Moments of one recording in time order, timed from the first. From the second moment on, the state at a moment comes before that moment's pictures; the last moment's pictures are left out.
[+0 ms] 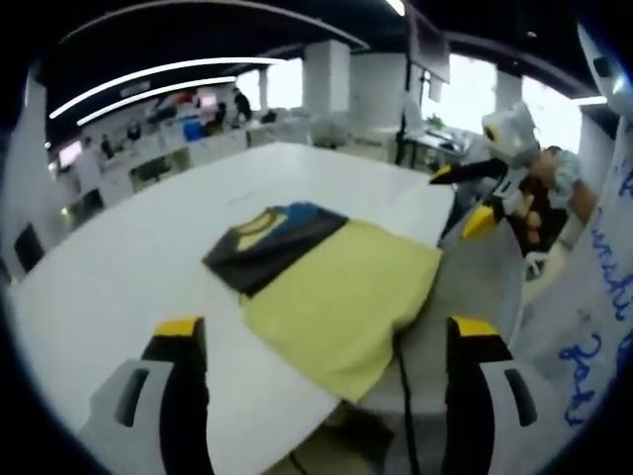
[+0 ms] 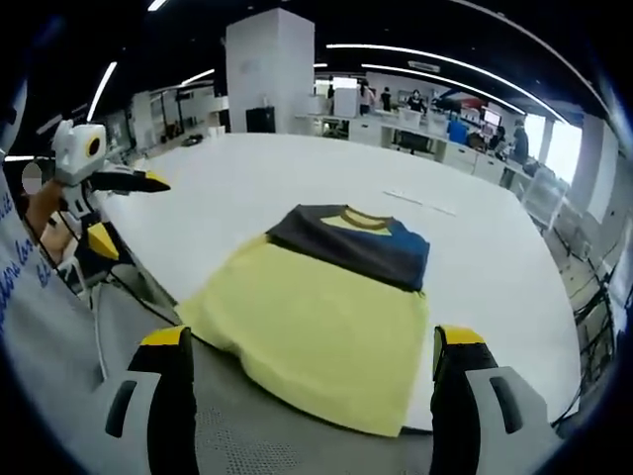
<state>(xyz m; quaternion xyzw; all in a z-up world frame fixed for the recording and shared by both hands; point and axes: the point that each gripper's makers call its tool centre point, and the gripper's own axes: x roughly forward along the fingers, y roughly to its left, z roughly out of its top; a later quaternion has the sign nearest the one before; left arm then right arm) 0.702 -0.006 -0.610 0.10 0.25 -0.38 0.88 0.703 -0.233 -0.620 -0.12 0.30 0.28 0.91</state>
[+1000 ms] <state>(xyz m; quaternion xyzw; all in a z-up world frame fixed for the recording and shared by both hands) 0.707 -0.027 -0.599 0.10 0.27 -0.34 0.90 0.723 -0.264 -0.618 -0.11 0.28 0.32 0.90</state>
